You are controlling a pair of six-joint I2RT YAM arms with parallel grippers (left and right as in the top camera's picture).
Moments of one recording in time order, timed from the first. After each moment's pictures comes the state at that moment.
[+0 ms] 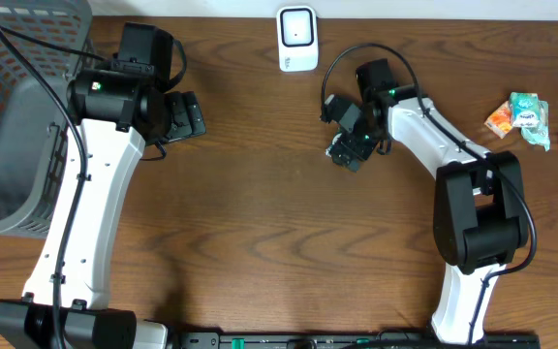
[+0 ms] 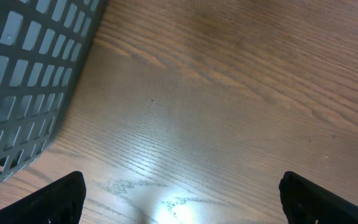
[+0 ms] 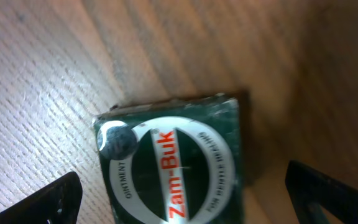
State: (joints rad) left arm -0.15 1.59 1.68 -1.31 -0.17 -0.43; right arm 0.27 2.09 1.48 -0.73 -0.17 -0.68
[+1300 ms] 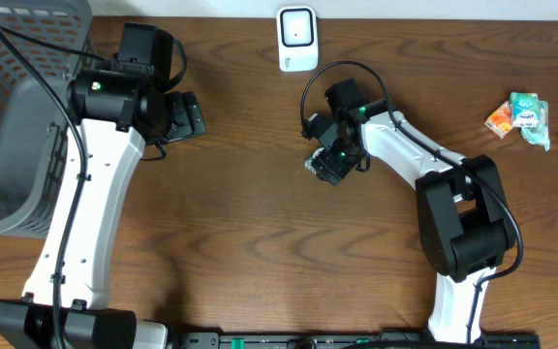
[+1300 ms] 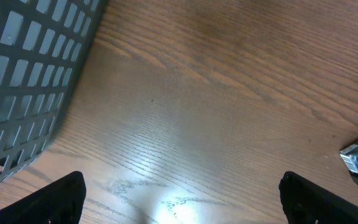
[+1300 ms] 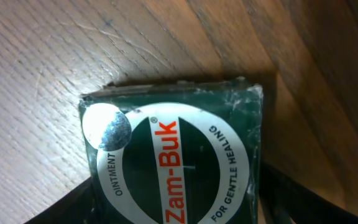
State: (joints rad) left arm -0.15 1.59 1.68 -1.31 -0.17 -0.43; right arm 0.39 2.08 1.43 -0.76 -0.13 -0.43
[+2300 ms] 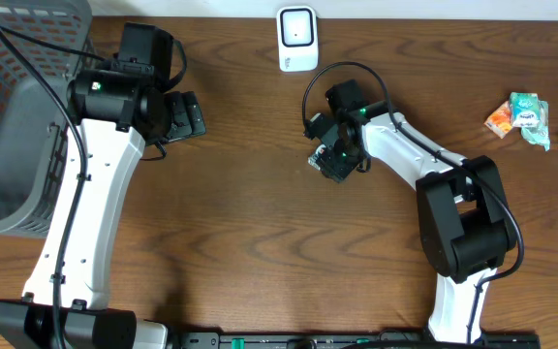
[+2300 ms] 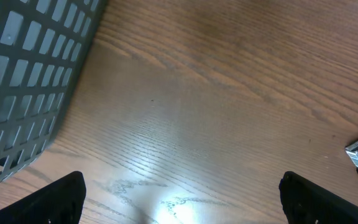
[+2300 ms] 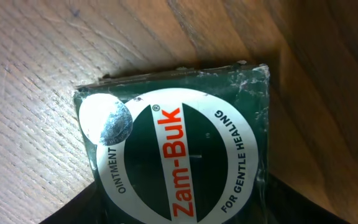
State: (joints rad) left arm -0.15 1.59 1.68 -1.31 -0.17 -0.43; right arm 0.39 2.07 1.41 -0.74 -0.09 -0.40
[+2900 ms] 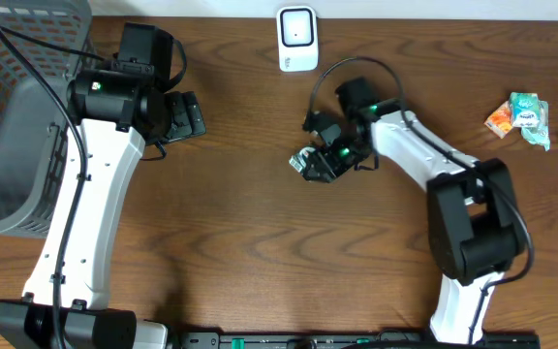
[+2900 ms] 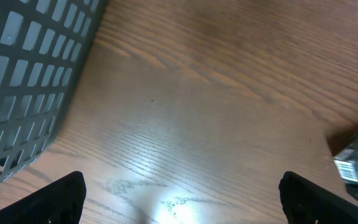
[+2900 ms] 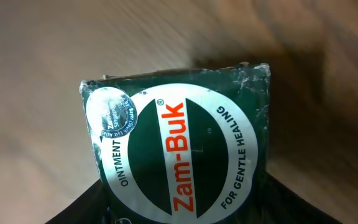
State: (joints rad) left arm -0.15 1.59 1.68 -1.31 -0.17 -0.43; right arm 0.34 2.04 1.40 -0.76 -0.51 -0.30
